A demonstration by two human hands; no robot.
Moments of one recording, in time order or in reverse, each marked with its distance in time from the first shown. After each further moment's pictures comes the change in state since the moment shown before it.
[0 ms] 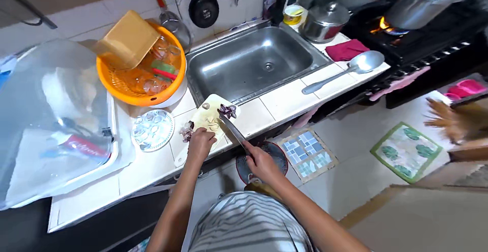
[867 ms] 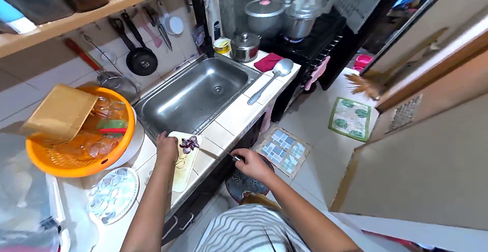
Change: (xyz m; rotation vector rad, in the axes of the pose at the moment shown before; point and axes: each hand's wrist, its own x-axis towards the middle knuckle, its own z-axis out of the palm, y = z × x) left_hand 0.113 0.037 -0.027 0.352 -0.065 0.076; right_hand -0.037 0.017 -0.067 0.270 0.287 0.012
